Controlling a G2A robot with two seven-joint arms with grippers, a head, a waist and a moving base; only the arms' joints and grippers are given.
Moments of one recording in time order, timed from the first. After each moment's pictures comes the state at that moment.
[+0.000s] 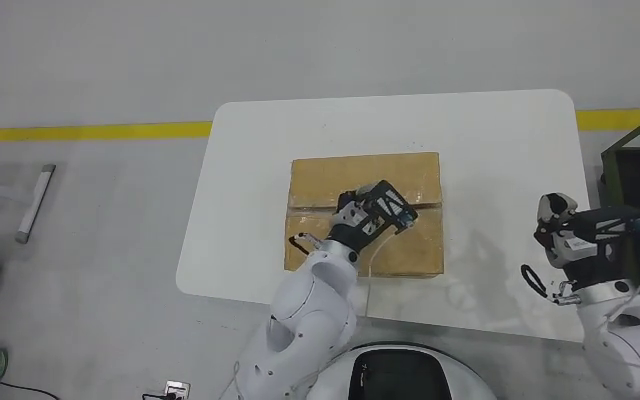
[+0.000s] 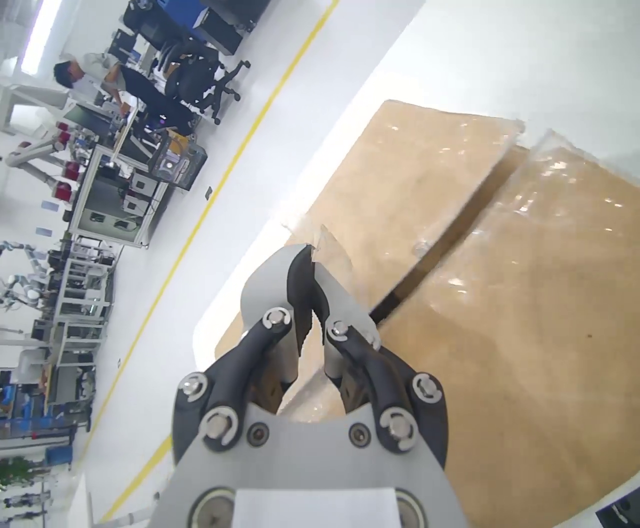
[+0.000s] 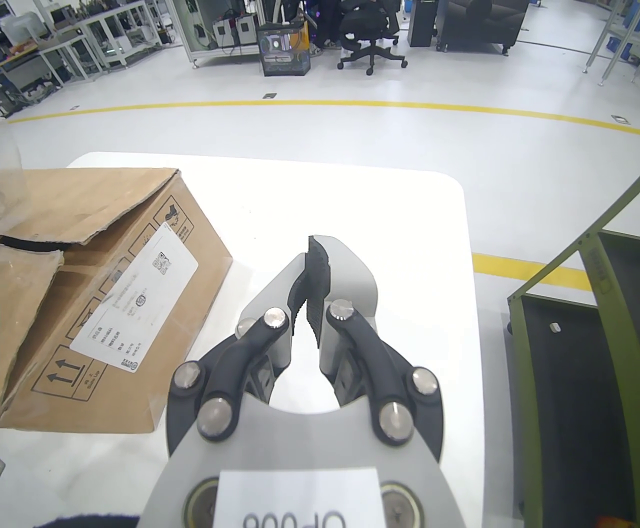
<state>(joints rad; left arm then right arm) 1.02 -1.41 -0.93 -1.97 2.00 -0.23 -0.69 -1.76 -1.19 1.76 -2.18 -1.11 -0.01 0.16</state>
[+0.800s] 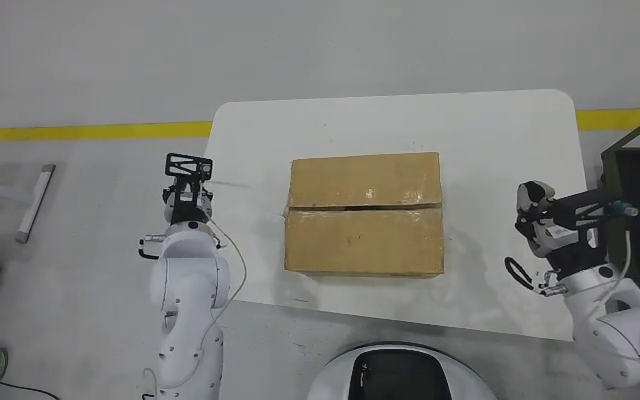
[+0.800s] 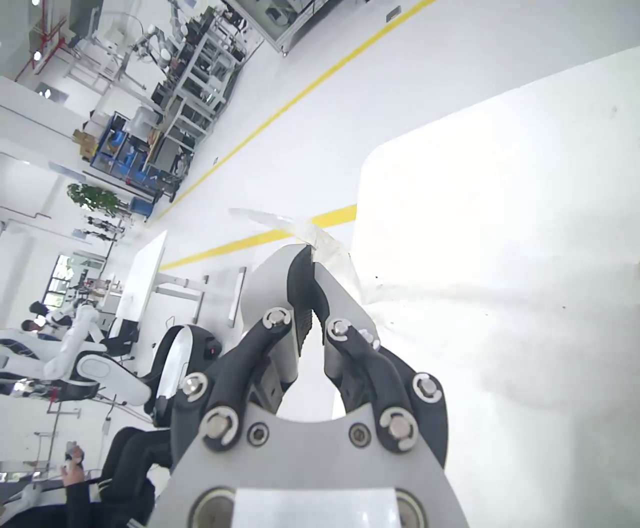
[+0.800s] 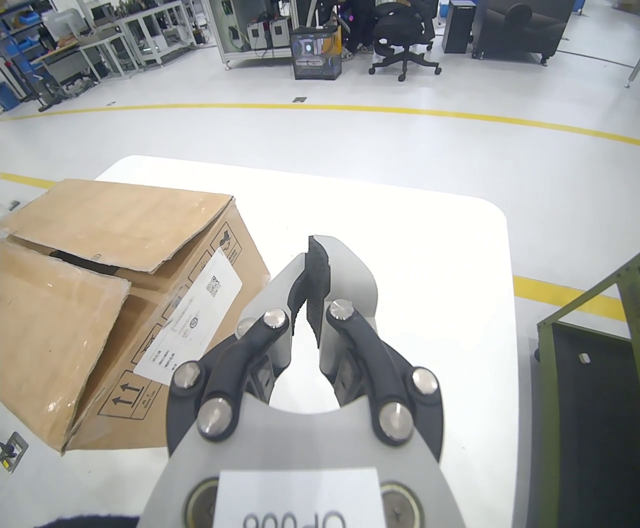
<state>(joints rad) 1.10 -1.37 -1.51 -1.91 2.04 -0.08 -0.74 -1.67 -1.19 1.70 -2.21 -1.13 -0.04 0.27</state>
